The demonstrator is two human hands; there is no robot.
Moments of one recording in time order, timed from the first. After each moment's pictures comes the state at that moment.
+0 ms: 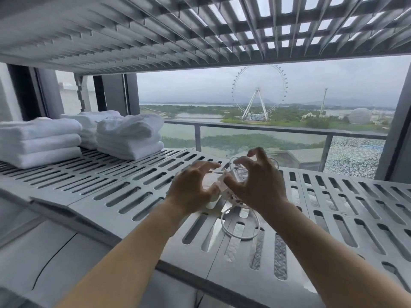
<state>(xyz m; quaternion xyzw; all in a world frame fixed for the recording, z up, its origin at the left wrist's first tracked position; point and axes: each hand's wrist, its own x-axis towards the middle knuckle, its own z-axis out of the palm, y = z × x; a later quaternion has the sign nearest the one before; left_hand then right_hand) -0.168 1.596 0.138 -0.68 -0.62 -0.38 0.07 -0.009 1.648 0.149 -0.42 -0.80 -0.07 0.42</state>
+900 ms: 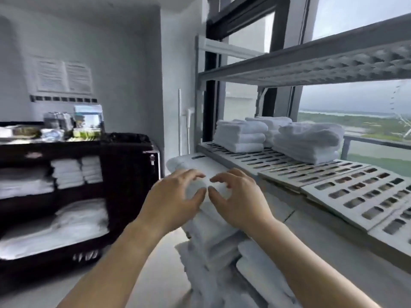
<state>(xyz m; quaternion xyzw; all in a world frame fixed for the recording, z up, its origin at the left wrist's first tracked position) -0.388 1.144 0.143 -0.41 -0.83 -0.32 0.22 -0.313 1.288 0.144 -0.05 -0.90 0.21 0.37</state>
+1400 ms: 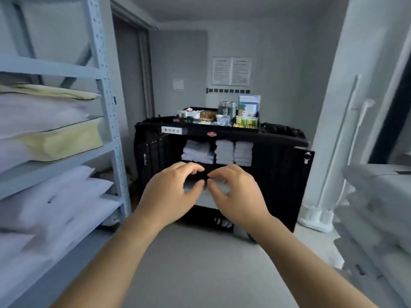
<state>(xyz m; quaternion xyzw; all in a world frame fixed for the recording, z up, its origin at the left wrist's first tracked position) -0.435 0.771 0.117 -0.09 -0.92 -0.23 0.31 -0.472 0.929 0.109 0.28 -0.85 0.36 0.27</state>
